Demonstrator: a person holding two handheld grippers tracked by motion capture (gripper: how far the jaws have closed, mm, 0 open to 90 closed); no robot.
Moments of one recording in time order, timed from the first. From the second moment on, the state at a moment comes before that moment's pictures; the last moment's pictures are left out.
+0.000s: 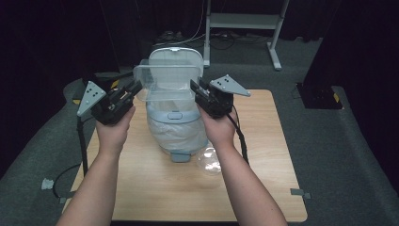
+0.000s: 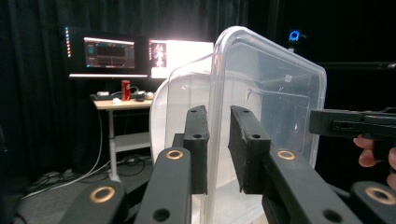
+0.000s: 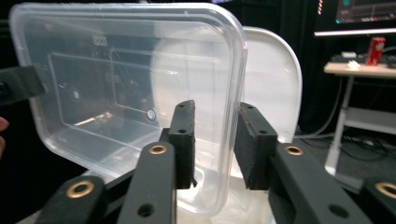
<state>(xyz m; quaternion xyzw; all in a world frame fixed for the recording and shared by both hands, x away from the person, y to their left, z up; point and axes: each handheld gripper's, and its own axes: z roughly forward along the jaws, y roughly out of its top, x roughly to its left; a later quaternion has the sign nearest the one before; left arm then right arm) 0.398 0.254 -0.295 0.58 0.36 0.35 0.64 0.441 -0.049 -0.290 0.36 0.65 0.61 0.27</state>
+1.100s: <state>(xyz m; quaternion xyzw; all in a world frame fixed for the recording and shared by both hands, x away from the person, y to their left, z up) 0.326 0.269 -0.439 0.65 0.44 0.30 0.55 0.364 -0.129 -0.403 0.39 0.71 0.51 0.28</state>
